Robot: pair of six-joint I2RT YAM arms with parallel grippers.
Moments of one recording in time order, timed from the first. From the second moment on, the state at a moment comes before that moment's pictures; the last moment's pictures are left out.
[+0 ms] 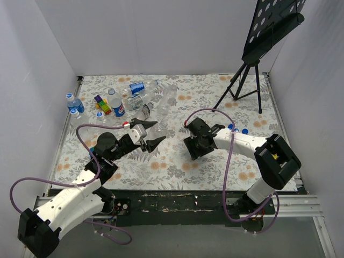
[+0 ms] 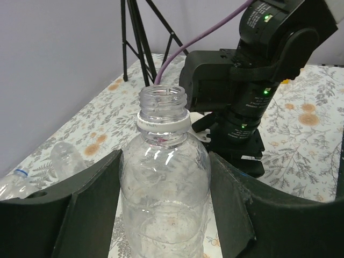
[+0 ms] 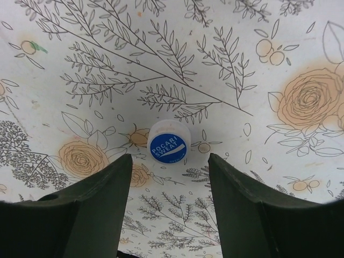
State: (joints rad) left arm -0.60 0.77 0.50 0.39 0.46 0.17; right arm 0.78 1.60 0.95 -0.56 0.03 0.26
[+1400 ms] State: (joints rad) left arm -0.60 0.74 0.50 0.39 0.35 0.17; right arm 0.80 1.67 1.03 -0.61 0.07 0.25
